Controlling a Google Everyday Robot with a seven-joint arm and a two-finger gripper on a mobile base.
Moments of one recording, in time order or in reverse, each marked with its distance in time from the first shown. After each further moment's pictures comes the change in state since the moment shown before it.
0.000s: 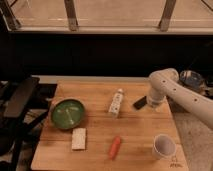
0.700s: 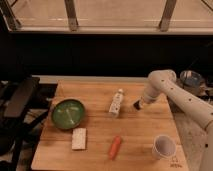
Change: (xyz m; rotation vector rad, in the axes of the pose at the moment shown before) arm -0.033 -0.054 0.023 0.093 -0.138 -0.254
